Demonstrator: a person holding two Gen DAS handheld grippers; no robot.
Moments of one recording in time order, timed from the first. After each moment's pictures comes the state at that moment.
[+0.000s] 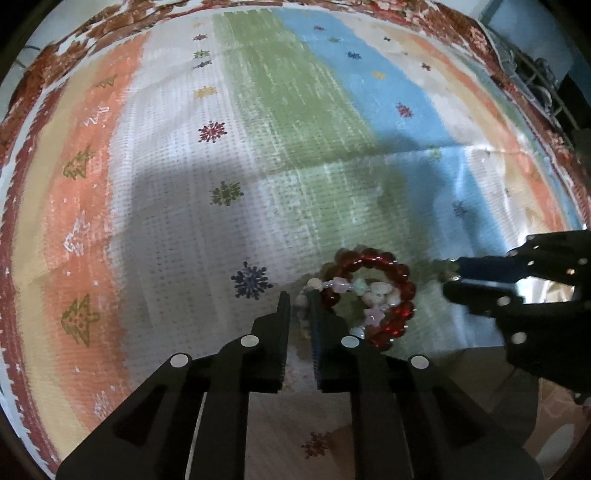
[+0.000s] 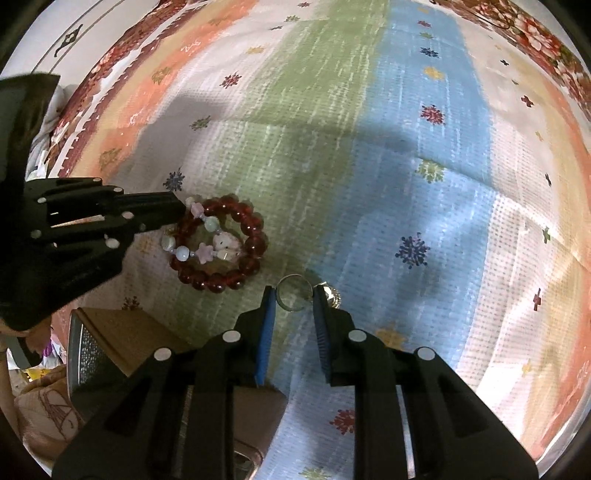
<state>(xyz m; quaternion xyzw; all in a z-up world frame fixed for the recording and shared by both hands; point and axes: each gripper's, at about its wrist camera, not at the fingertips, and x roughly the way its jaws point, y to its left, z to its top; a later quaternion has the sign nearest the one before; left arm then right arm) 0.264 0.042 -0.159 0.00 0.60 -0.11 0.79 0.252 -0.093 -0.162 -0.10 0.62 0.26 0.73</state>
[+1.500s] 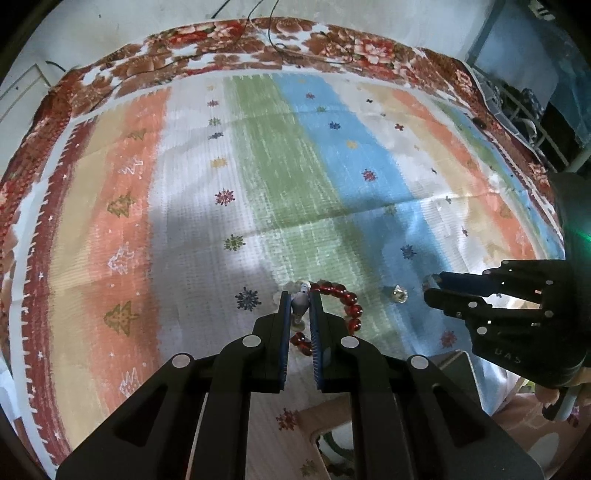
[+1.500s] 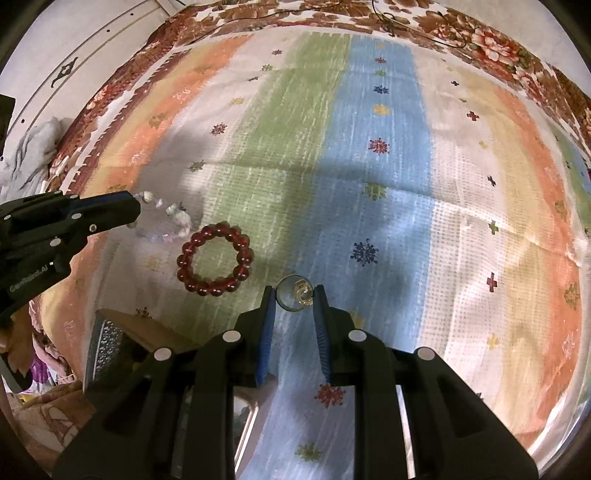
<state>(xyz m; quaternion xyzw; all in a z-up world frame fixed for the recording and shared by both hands) 0.230 0.043 -0.085 -0.02 0.52 -0.10 0.84 0.227 -0.121 -0.116 -0.07 0.57 0.22 0.79</state>
